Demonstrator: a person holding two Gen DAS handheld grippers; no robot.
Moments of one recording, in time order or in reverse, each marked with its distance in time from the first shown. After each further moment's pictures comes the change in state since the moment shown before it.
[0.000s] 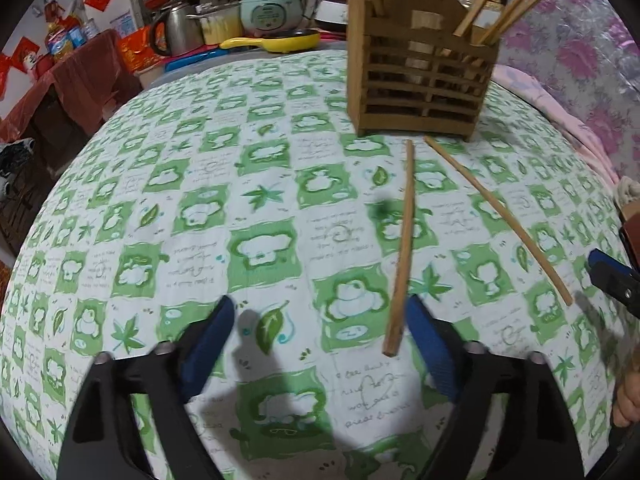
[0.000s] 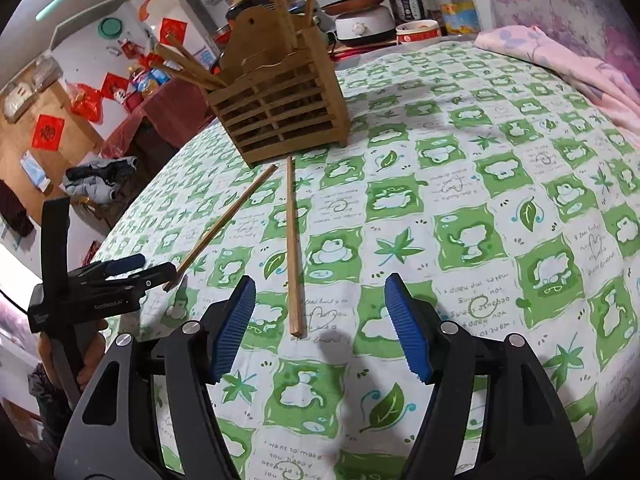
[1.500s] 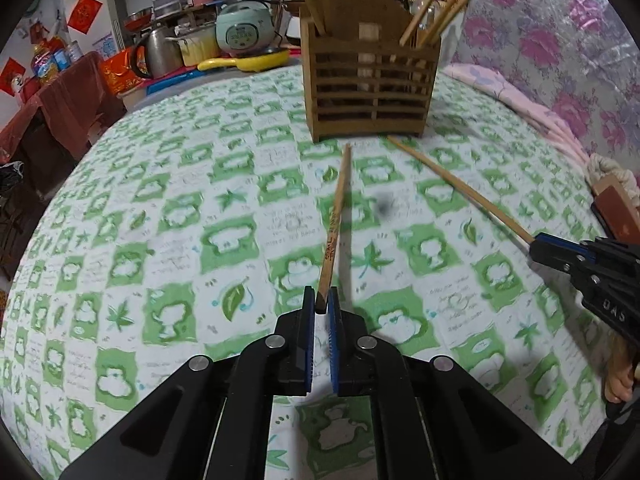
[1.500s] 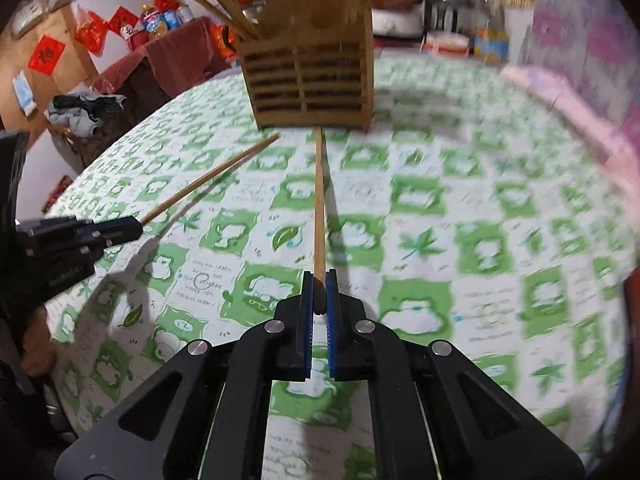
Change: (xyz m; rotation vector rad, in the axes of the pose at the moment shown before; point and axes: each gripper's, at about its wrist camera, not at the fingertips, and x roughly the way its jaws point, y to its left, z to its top) left arm -0.032 -0.023 -0.018 0.059 -0.071 -0.037; right arm 0.000 0.044 -0.007 -0.252 0.038 -0.154
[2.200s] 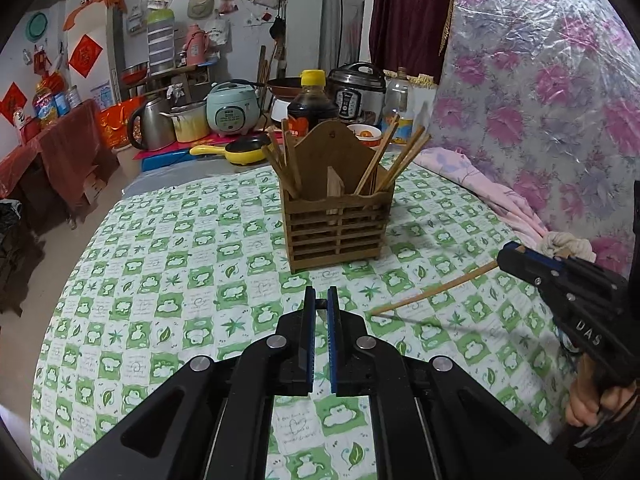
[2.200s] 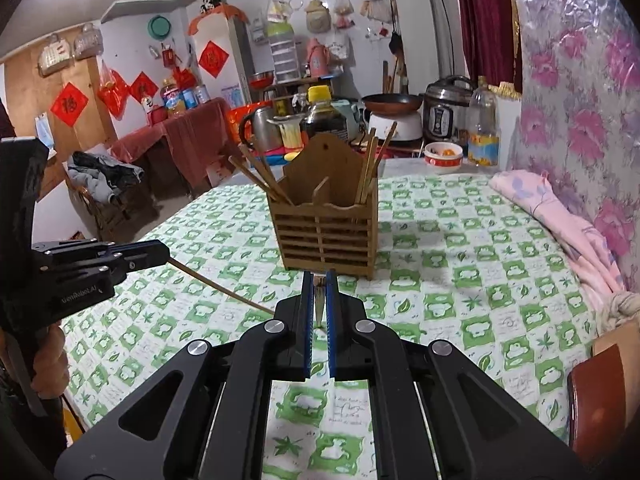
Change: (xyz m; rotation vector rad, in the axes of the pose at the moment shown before) left arm -0.093 -0.017 0.083 0.018 -0.208 -0.066; right arm -0.083 0.007 0.073 0.018 -0.296 0.035
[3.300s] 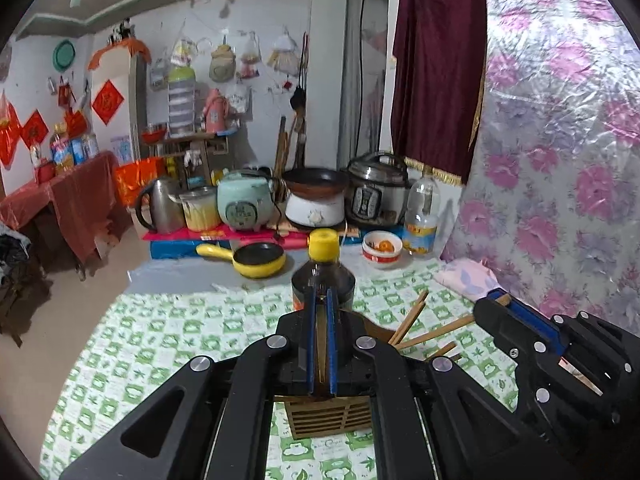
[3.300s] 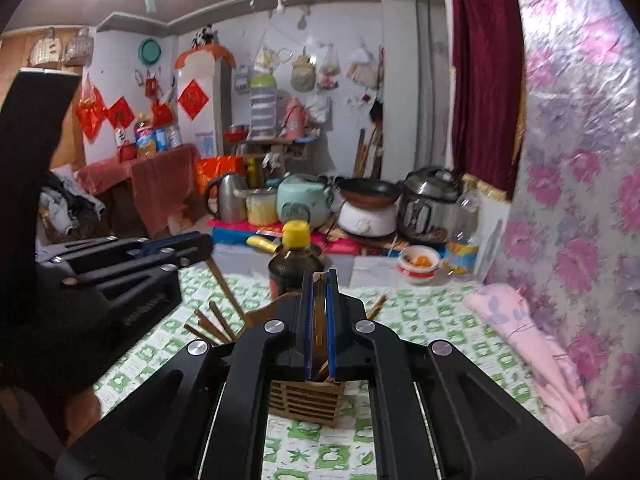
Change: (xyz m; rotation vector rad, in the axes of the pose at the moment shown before) left arm 0.040 -0.005 0.156 -0.042 -0.258 0.064; right arm 0.042 0.029 0.140 -0.095 -0.197 -0.147
